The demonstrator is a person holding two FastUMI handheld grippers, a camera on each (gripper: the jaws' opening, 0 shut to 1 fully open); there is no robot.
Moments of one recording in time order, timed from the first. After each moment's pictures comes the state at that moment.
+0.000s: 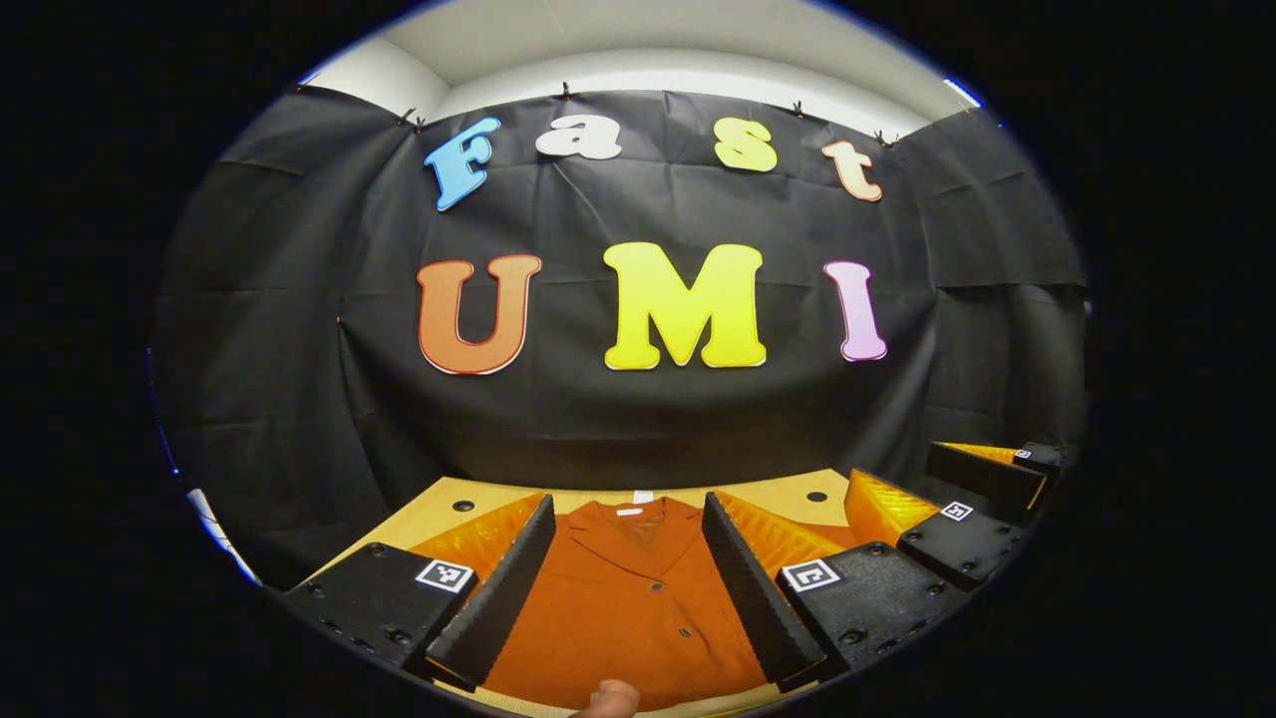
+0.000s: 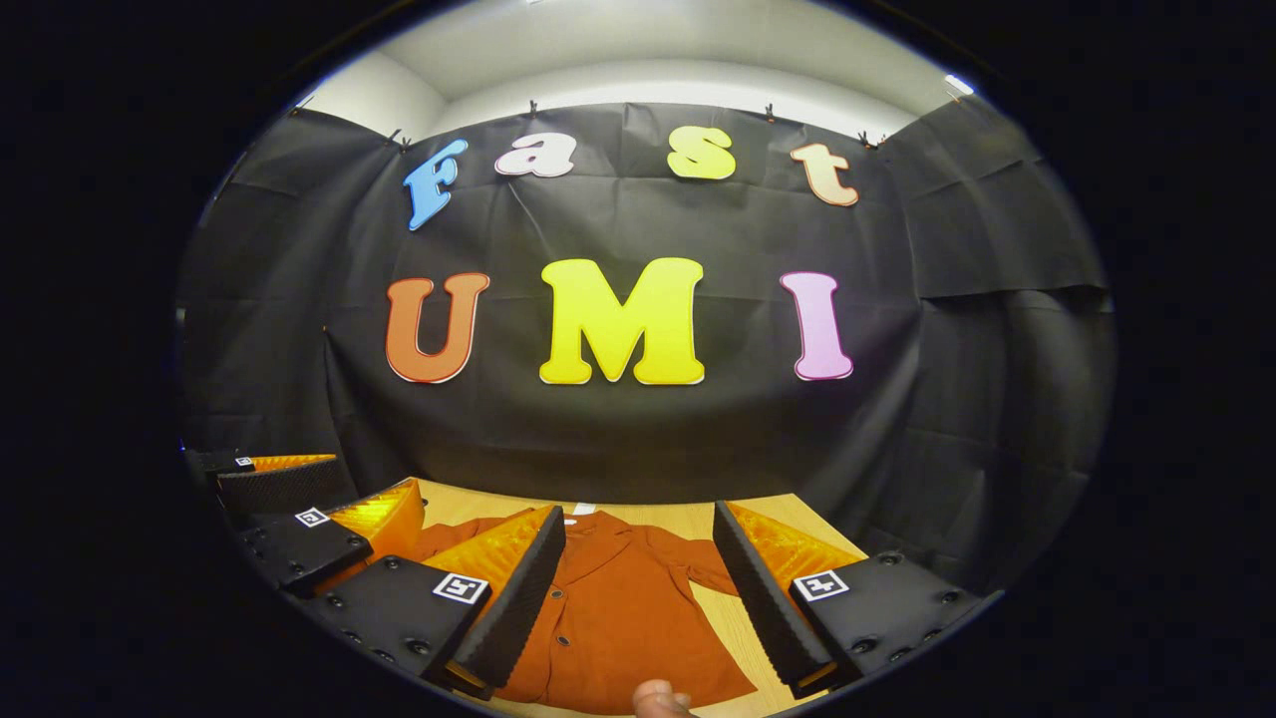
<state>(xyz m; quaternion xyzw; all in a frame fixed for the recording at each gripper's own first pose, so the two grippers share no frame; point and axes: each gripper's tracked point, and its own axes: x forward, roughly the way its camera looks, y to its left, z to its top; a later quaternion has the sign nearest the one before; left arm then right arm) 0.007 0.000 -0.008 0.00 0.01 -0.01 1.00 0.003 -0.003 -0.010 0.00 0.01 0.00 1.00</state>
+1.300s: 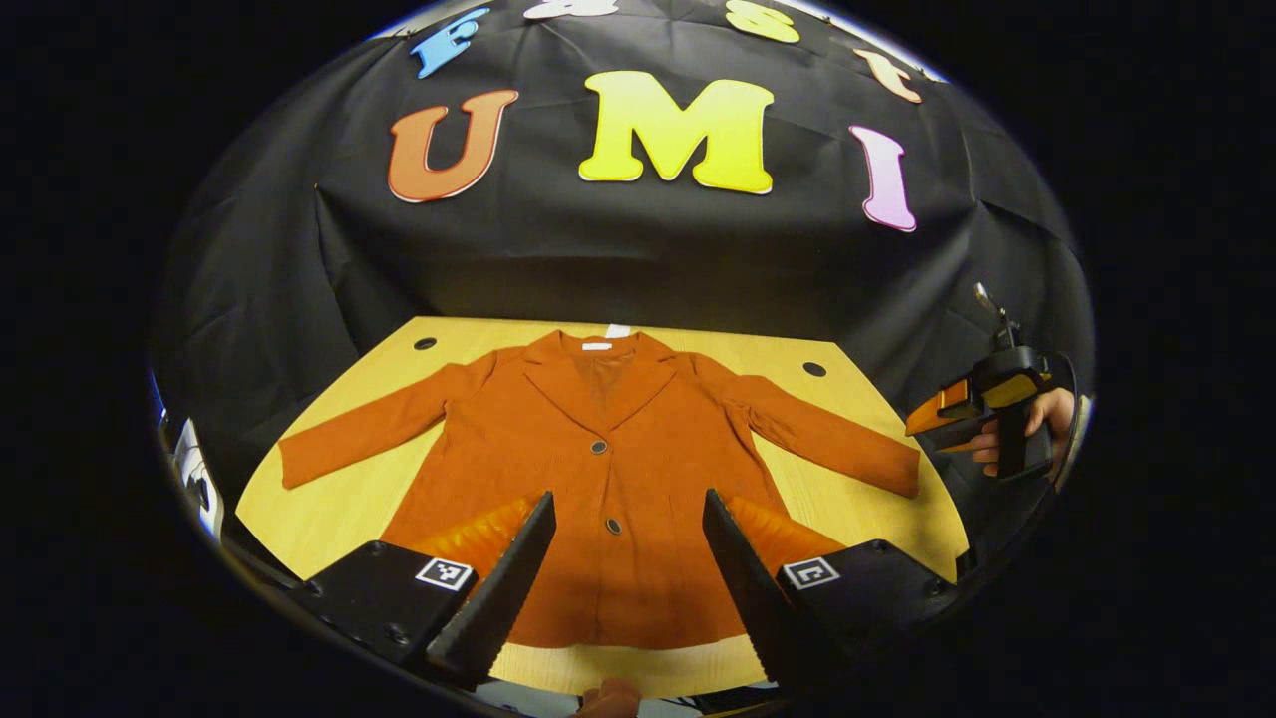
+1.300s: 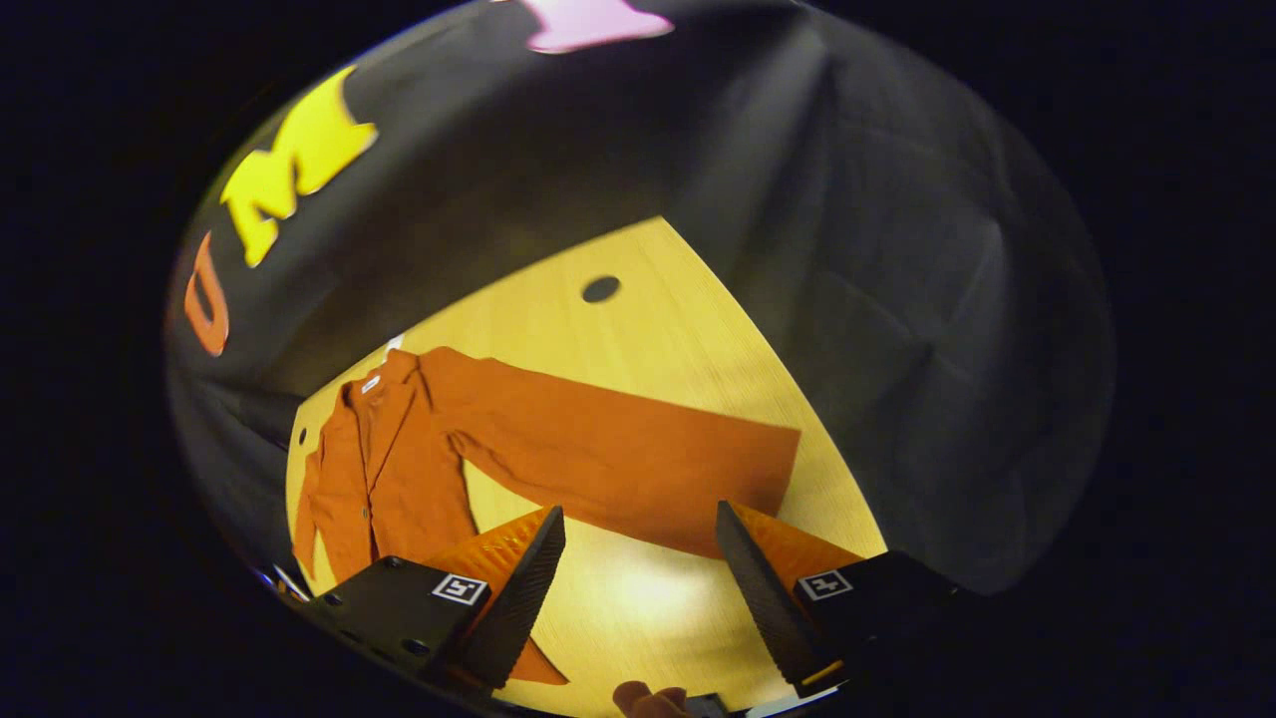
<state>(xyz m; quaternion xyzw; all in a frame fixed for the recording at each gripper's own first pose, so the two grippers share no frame) 0.020 -0.081 -0.161 -0.05 0.25 0.02 0.97 0.172 -0.341 -0.258 0.24 0.47 -0.12 0.84</state>
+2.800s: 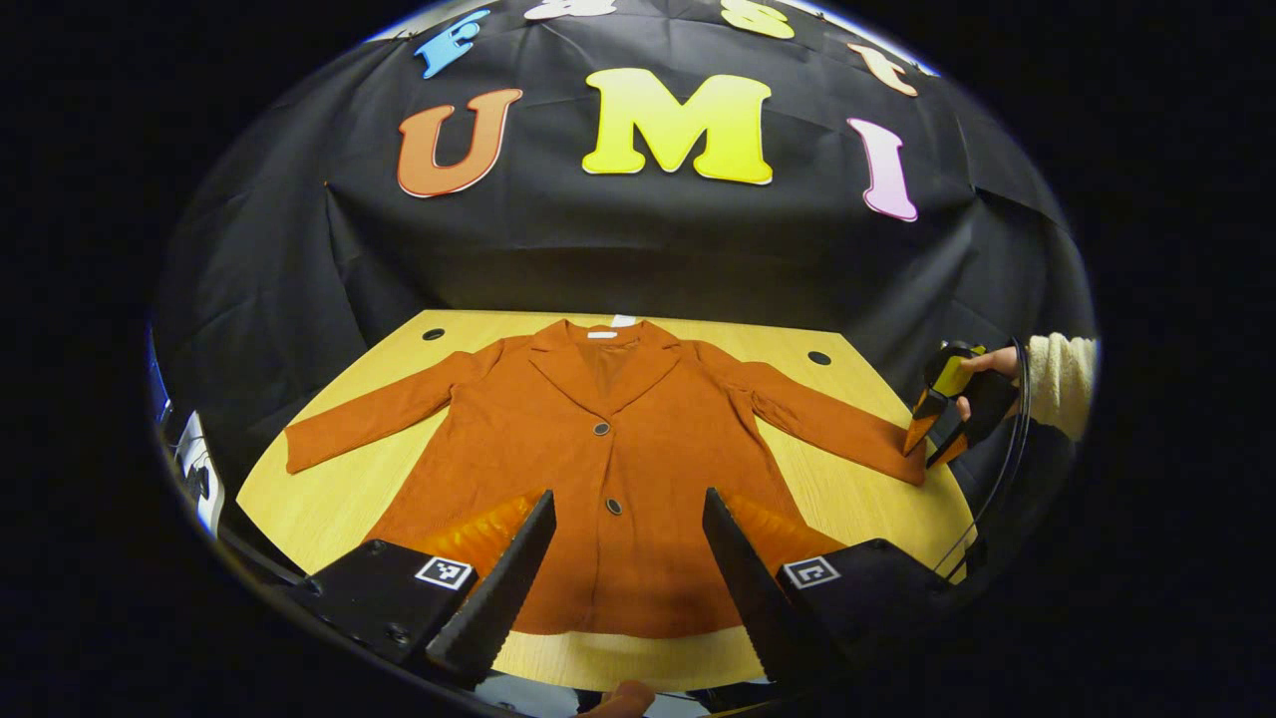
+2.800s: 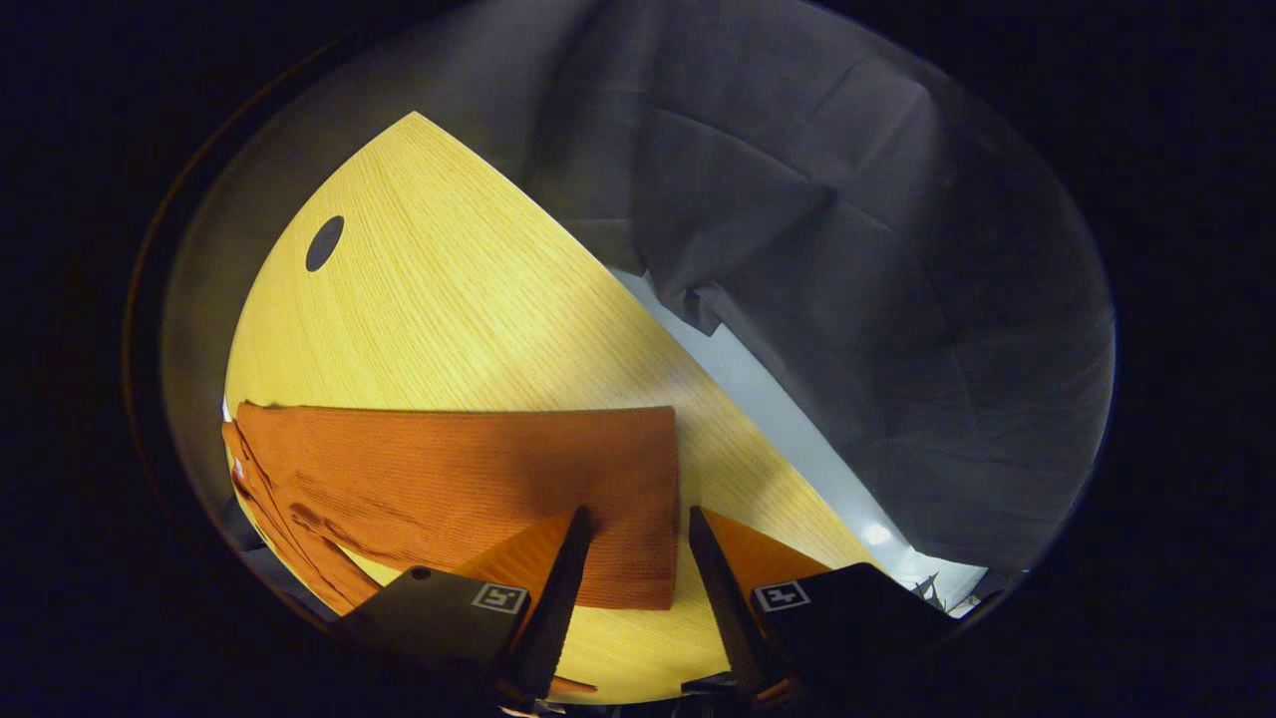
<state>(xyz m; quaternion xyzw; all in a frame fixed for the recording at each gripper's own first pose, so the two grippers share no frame) 0.012 -0.085 -0.169 -0.04 0.24 0.03 0.97 0.179 -0.396 -0.346 0.24 0.63 -0.27 0.69</state>
